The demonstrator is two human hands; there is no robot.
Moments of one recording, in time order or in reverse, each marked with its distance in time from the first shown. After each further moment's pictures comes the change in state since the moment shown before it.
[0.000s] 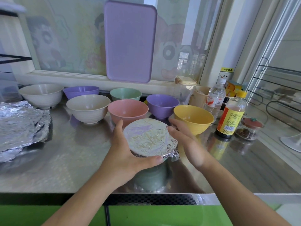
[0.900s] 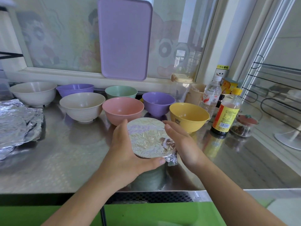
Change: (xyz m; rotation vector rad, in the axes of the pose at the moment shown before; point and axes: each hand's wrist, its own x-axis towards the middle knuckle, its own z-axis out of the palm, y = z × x) left_hand -0.004 0.006 0.010 0.222 0.007 0.089; right_hand -0.004 0.002 0.005 0.094 0.011 0.074
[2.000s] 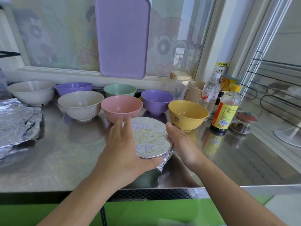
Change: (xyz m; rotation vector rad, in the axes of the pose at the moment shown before) left_hand -0.003 0.017 -0.005 0.408 0.004 0.091; right_hand 0.000 0.008 0.004 -0.029 0.046 0.073
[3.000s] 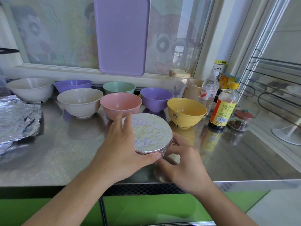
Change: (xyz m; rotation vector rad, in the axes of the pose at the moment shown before) left_hand 0.000 -0.005 -0.001 0.055 0.008 0.097; right_hand -0.064 0.015 0.008 -0.499 0.123 -0.469
